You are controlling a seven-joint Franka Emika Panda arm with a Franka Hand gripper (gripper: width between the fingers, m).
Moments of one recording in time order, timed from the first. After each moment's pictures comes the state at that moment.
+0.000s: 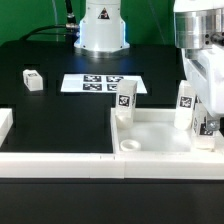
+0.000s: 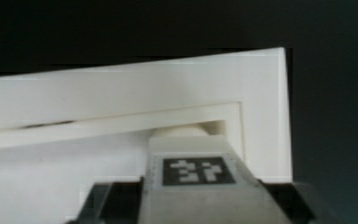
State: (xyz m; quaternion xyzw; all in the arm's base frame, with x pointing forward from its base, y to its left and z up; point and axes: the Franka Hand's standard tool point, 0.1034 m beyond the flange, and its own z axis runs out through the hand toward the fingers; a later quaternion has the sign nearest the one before) arm 0.675 0.107 0.069 -0.71 0.70 -0.01 0.10
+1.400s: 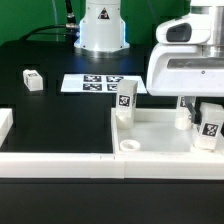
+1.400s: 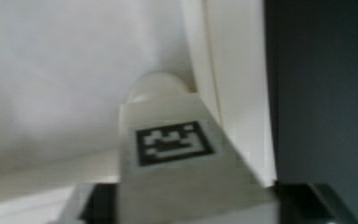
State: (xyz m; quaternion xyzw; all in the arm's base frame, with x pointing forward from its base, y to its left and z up) arm 0.681 0.111 0.073 -0.98 0.17 -0.06 0.04
